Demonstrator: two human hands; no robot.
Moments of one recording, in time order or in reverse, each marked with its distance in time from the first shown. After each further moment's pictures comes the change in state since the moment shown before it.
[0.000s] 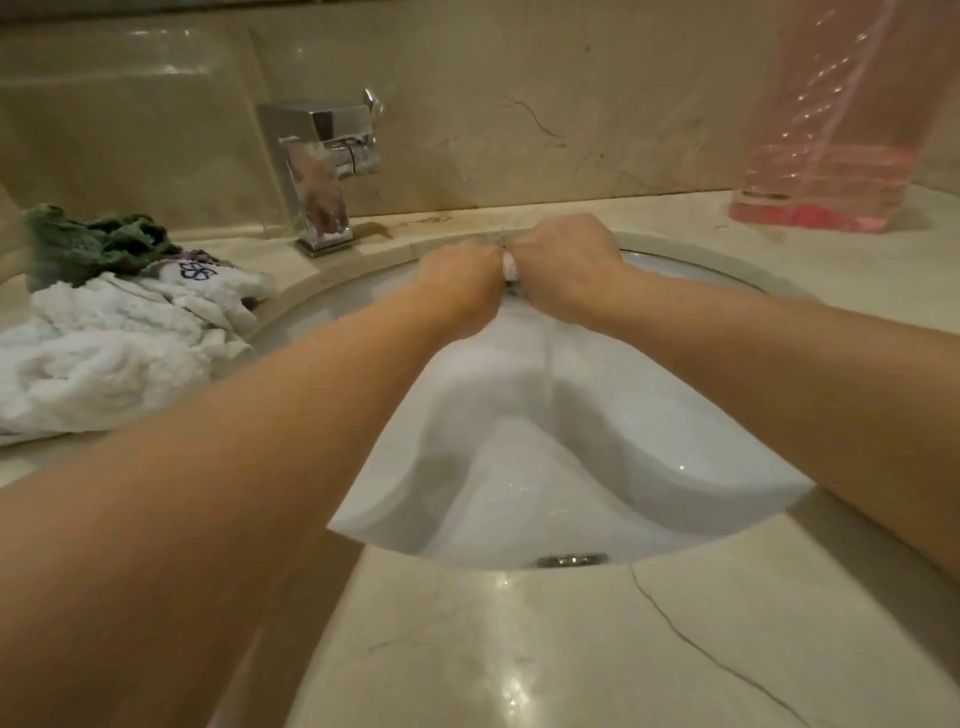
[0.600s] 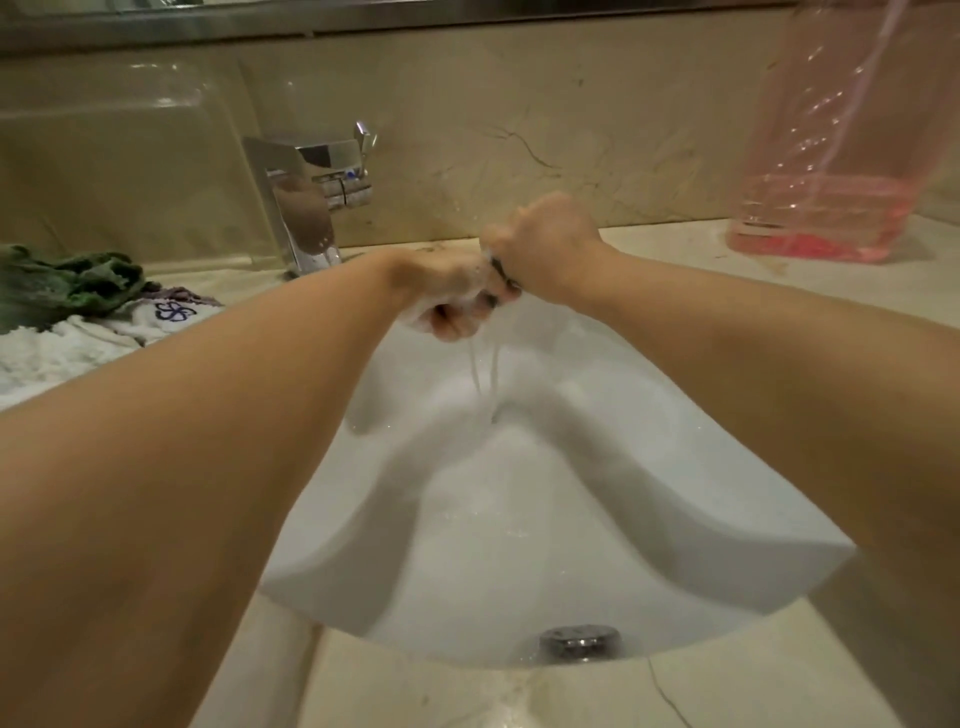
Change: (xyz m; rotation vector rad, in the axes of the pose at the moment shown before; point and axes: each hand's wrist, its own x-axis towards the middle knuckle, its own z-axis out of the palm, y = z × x) left_hand 0.036 -0.025 -0.023 -1.061 -0.699 -0.110; right_hand 0.043 0.017 -0.002 -0.081 0.080 -0.106
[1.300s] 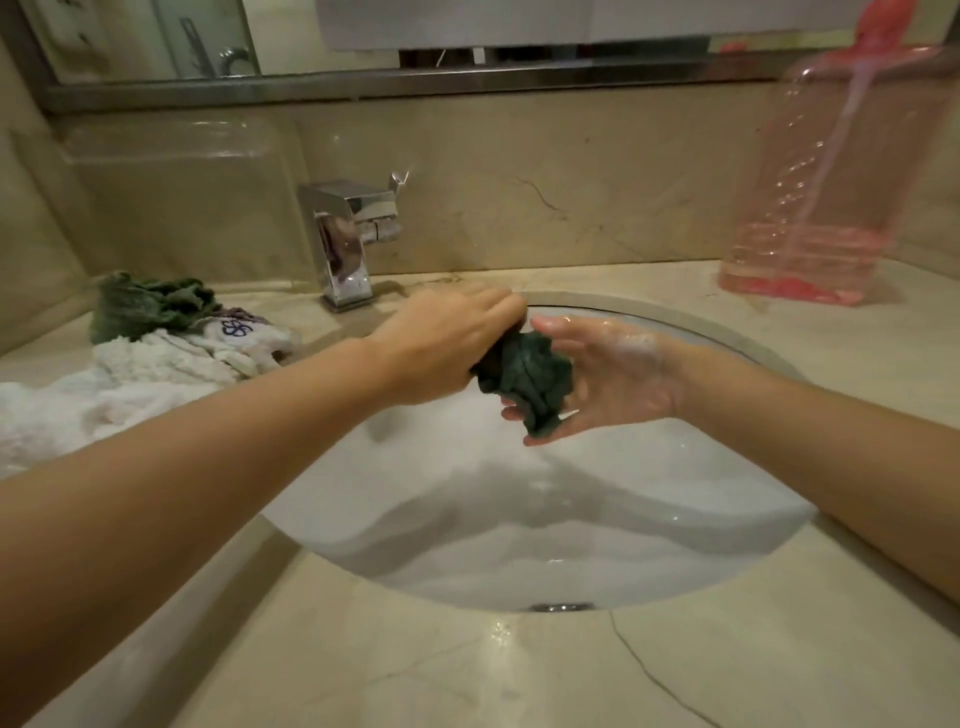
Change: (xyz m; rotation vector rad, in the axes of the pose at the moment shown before) left_hand -0.068 -0.022 0.026 1.295 0.597 0.725; right_hand -0.099 0.004 -0.005 2.274 -0.824 0.353
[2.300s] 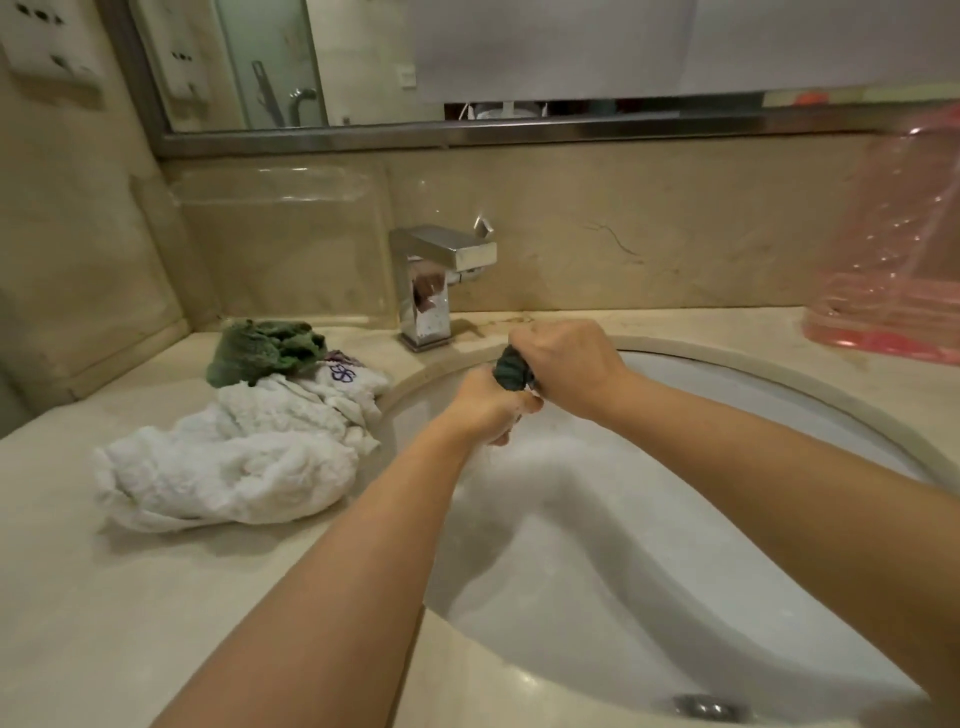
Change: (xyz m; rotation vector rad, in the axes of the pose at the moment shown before) left_hand -0.022 -0.020 0.030 -1.388 -0.048 -1.116; right_hand 0.114 -0.033 0.049 -1.996 0.776 -0.882
